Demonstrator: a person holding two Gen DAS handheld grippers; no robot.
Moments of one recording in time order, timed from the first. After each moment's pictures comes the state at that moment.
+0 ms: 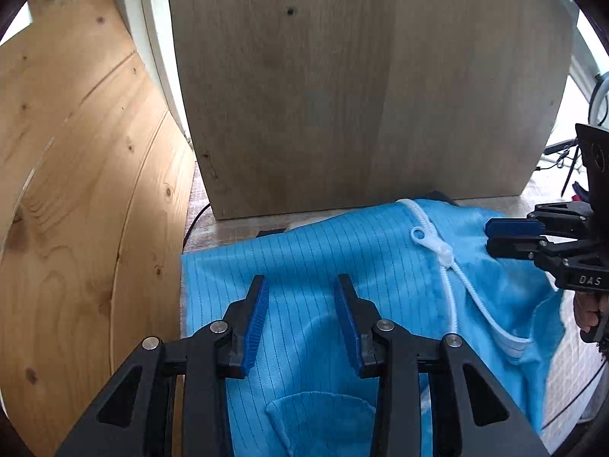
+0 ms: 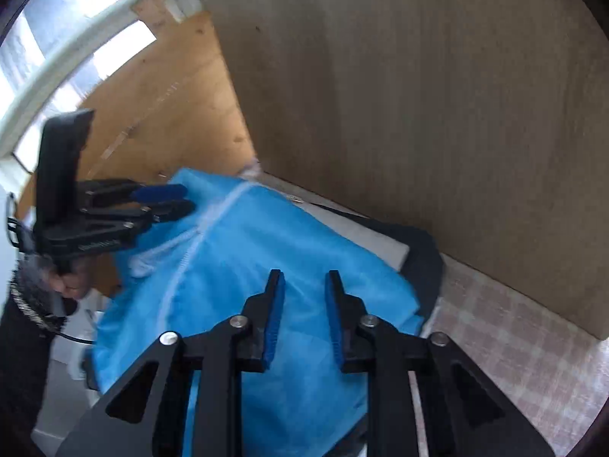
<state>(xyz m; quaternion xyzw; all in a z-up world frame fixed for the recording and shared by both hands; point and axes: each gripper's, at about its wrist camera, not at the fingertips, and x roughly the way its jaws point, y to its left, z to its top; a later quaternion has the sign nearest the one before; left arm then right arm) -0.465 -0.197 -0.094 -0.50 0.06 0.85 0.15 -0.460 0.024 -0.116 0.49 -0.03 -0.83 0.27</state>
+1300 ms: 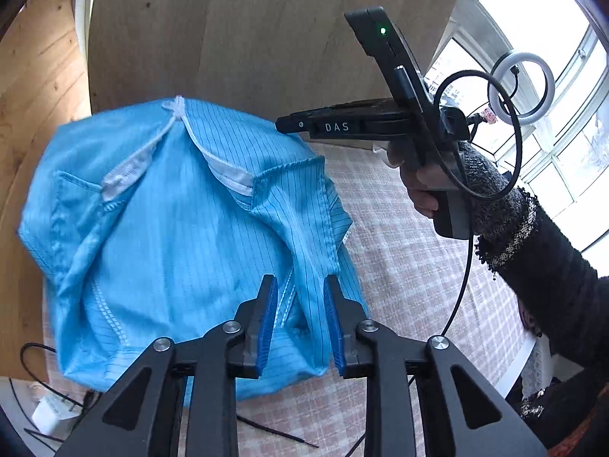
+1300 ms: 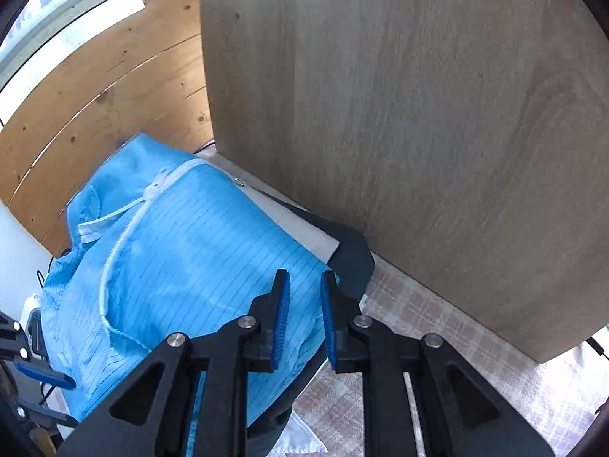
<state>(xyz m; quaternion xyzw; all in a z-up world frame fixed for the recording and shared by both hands) -0.295 -0.121 -0.052 -0.49 -0.02 0.83 0.26 -0.444 0.030 -0.085 0.45 0.09 -0.85 0.26</state>
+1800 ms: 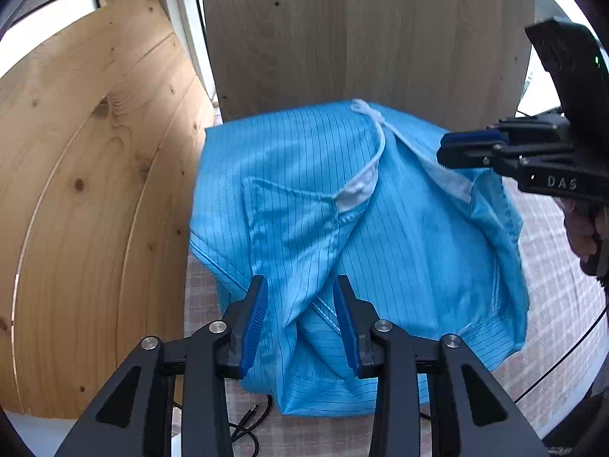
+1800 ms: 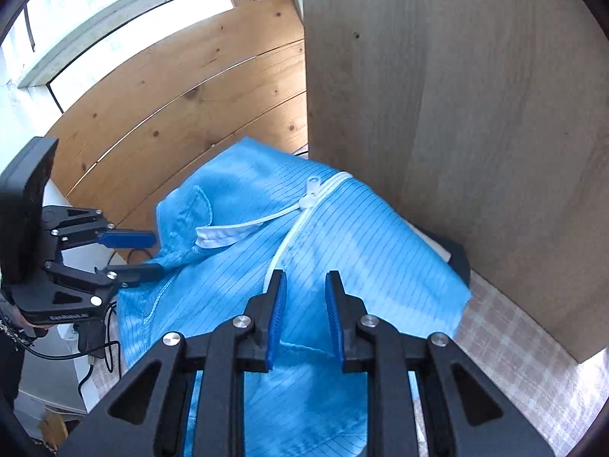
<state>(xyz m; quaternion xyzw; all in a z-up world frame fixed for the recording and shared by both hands) -0.360 -0.200 -0.097 -0.51 0.09 0.85 0.13 -0.401 -0.030 -0.071 0.45 0.07 -0.82 0.34</state>
